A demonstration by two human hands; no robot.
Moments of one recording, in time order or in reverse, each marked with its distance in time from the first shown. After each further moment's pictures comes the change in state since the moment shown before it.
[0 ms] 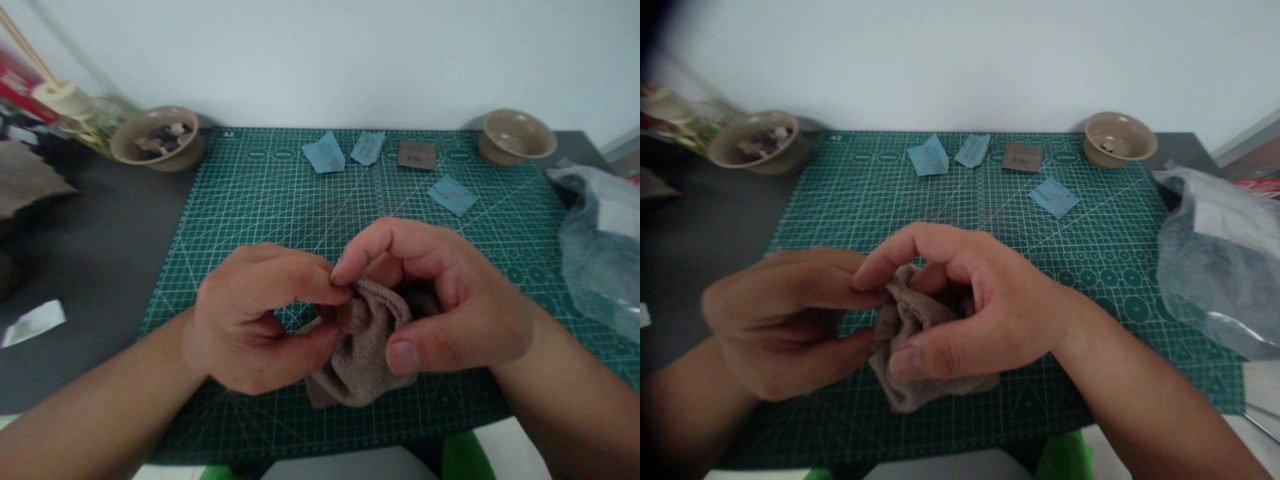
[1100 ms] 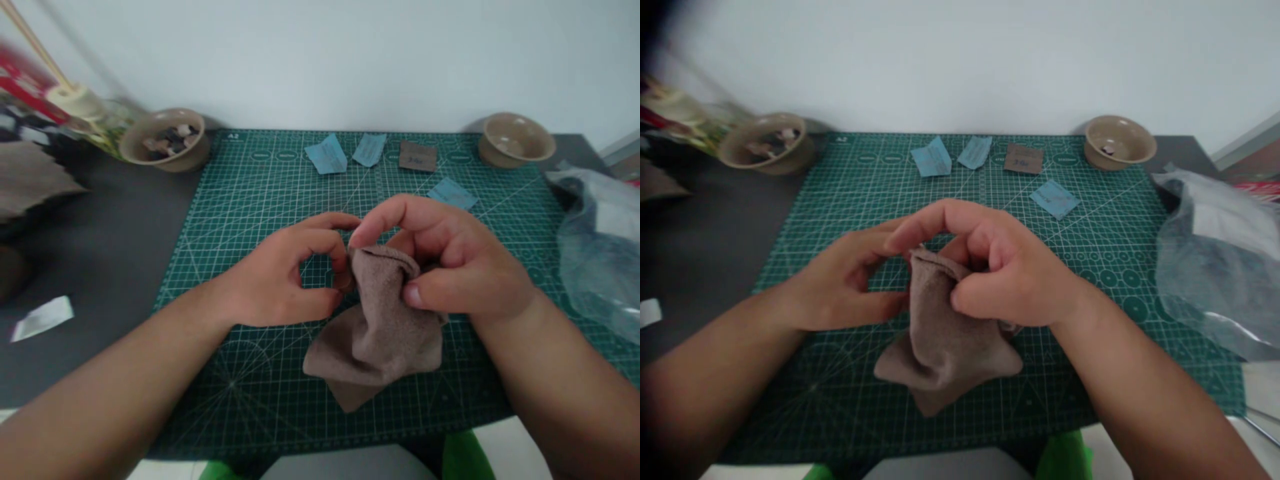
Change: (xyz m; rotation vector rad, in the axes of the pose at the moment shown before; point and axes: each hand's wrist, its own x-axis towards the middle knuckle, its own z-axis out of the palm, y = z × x) left_hand 0.011 -0.024 -0.007 -0.067 -0.291 -0.368; right_hand 0.003 -0.009 -0.020 -0.015 0.041 0.000
